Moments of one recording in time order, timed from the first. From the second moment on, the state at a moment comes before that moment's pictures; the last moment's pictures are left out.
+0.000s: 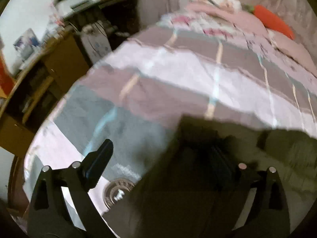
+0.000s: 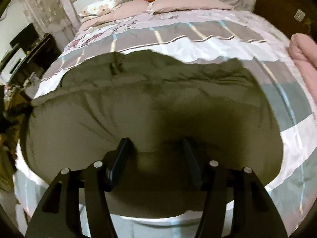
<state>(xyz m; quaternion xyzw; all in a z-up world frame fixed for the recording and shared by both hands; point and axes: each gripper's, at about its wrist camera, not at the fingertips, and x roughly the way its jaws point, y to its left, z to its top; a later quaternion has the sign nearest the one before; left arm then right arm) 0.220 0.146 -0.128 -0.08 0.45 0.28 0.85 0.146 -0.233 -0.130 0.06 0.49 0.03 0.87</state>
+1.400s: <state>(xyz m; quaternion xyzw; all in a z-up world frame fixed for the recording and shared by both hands) 0.104 0.055 -0.105 -0.11 0.46 0.13 0.87 0.125 -0.275 -0.098 0.07 0.42 -0.08 0.90</state>
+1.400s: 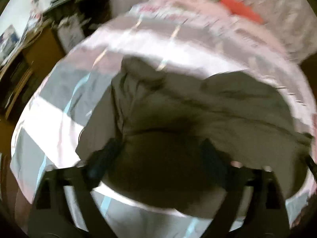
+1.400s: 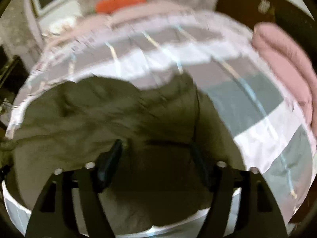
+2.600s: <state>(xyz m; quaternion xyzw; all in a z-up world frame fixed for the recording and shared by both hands) -0.089 -0.025 0.015 -0.02 0.35 0.00 0.94 -0.087 -0.191 0.001 0.02 0.32 -0.01 0.95</state>
